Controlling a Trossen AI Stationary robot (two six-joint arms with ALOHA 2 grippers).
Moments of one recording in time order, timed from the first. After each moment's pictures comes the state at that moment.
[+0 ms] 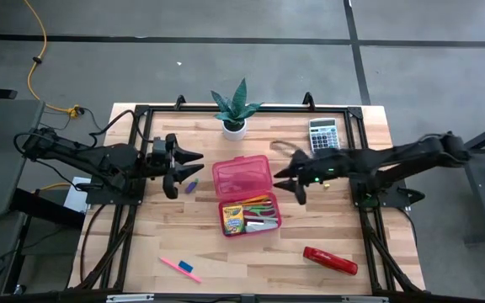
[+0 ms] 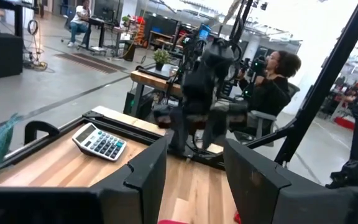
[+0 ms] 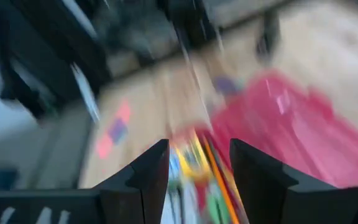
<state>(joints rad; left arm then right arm) -0.16 0.80 0.70 0.12 -0.43 -0.27 0.10 1.07 0.72 0.03 0.03 0.44</state>
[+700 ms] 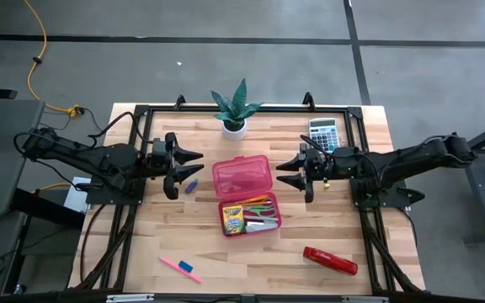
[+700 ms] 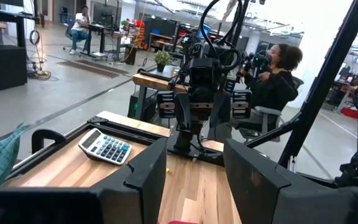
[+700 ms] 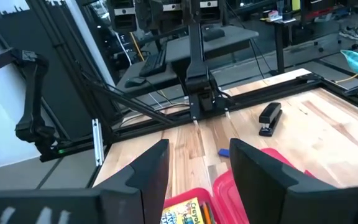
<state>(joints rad) -0.16 0.80 0.70 0.12 -0.43 -0.21 0.11 1.00 0.60 0.32 0.08 0.29</state>
